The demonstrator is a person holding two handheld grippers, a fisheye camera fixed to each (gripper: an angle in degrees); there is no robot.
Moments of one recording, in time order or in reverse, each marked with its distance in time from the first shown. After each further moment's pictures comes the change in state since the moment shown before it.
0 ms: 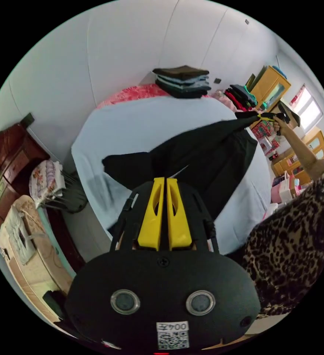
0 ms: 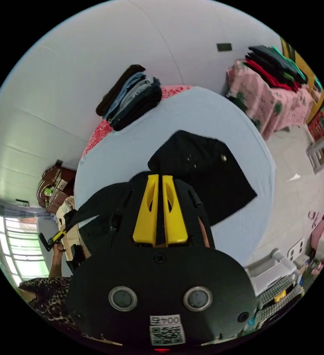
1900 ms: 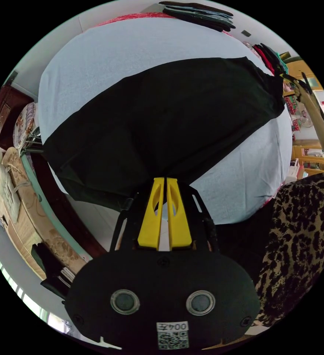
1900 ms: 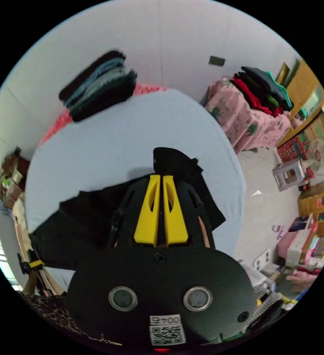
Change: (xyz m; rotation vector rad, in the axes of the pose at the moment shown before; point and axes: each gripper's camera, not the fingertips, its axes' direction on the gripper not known) left arm 0.073 0.028 0.162 -0.421 -0.027 -0.130; right arm 0.094 -0.010 0.075 0.151 0.274 -0.105
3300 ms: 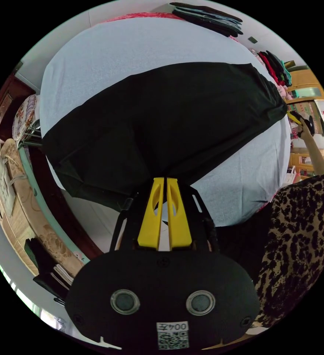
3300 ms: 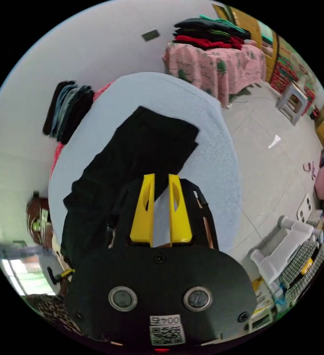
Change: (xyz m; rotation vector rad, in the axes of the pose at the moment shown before) left arm -0.008 0.006 0.007 0.007 0.033 -0.048; right arm -0.037 0.130 0.122 -0.107 -0.183 0.288
